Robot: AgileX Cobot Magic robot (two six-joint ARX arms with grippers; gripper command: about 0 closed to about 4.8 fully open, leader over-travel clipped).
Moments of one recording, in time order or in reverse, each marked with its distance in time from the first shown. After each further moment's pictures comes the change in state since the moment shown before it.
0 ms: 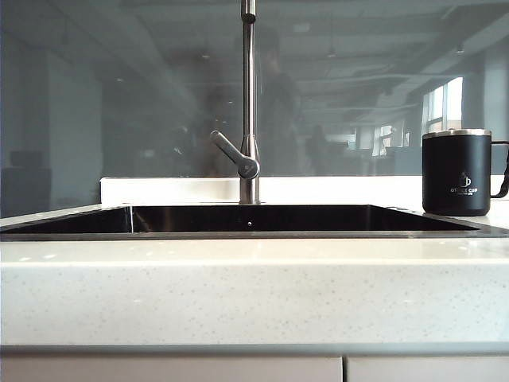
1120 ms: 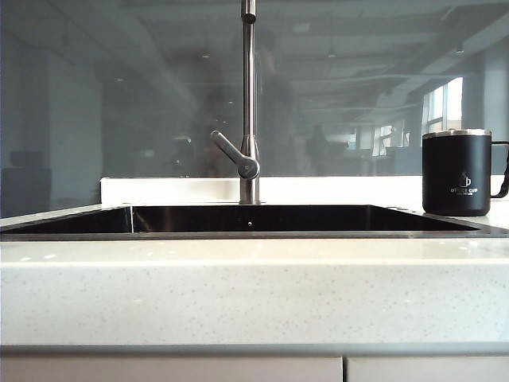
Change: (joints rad) left arm -0.029 -0.037 -0.099 -0.025 0.002 0.148; right arm 0.000 0.000 0.000 -0.001 0.000 0.000
